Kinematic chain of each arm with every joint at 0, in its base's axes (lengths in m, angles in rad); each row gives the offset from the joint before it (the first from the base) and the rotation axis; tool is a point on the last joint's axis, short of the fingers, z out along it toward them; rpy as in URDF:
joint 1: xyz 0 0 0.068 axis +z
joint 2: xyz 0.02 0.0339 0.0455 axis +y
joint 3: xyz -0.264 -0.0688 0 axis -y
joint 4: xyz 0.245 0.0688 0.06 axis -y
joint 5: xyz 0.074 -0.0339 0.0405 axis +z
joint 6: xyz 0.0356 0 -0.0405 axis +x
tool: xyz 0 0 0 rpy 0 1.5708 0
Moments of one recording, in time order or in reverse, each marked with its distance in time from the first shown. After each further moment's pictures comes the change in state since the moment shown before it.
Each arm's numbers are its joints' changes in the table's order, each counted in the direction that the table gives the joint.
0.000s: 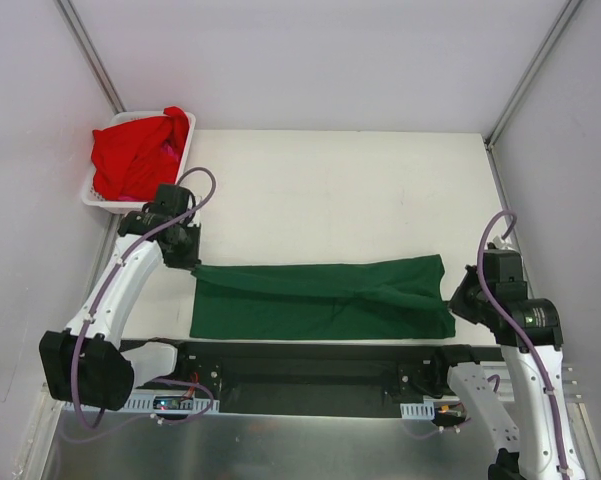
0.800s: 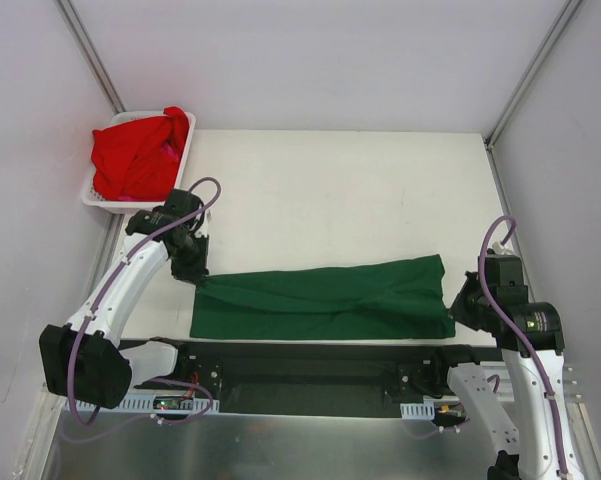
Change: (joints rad) left arm -0.066 0.002 -0.001 -0.124 -0.090 -0.103; right arm 0.000 -0.024 0.000 -0.061 0.011 -0.005
